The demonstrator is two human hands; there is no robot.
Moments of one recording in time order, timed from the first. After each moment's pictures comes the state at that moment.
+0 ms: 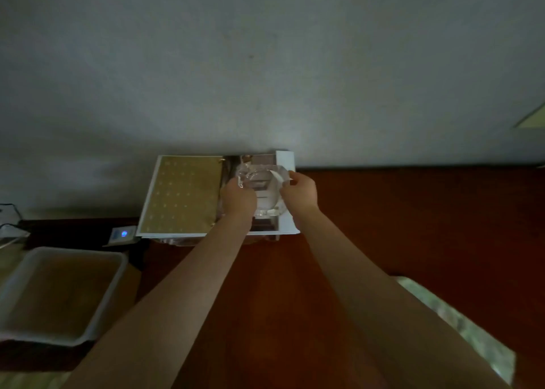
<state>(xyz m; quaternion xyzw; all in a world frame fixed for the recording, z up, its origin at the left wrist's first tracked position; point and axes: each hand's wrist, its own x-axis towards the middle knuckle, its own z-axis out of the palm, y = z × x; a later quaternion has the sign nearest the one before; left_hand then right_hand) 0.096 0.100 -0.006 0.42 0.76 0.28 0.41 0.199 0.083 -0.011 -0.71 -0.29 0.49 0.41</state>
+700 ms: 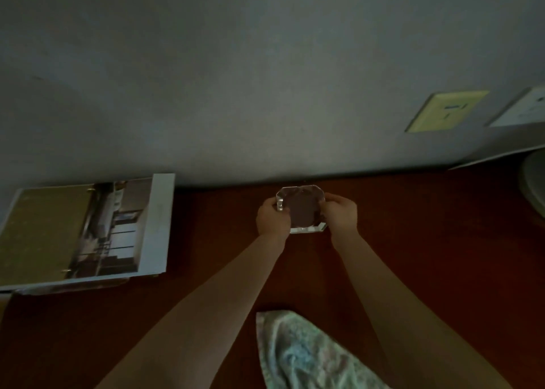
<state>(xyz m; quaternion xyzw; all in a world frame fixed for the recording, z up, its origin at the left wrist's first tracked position) 0.393 0.079 -0.083 0.43 0.72 0.26 0.48 0.502 0.052 -0.076 -0.74 -0.16 0.44 0.47</state>
